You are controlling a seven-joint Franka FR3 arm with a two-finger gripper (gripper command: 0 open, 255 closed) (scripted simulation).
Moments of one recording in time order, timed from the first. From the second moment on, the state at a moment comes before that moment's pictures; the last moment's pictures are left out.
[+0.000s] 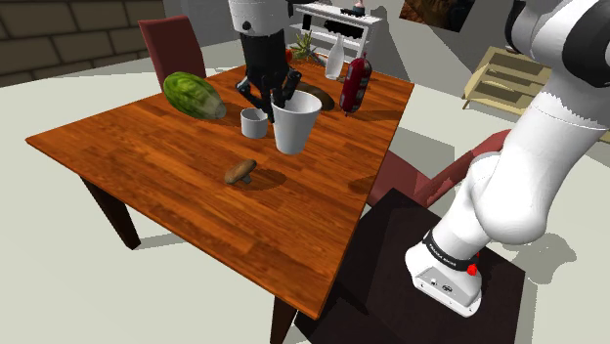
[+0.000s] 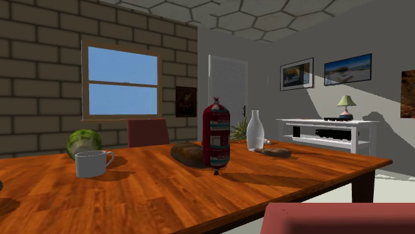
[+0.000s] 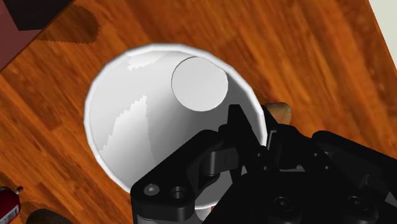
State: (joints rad) arm 0.37 0.07 0.26 -1.65 -0.11 1.52 0.96
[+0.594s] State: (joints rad) arm 0.37 0.07 0.26 -1.76 -0.12 1.63 0.98
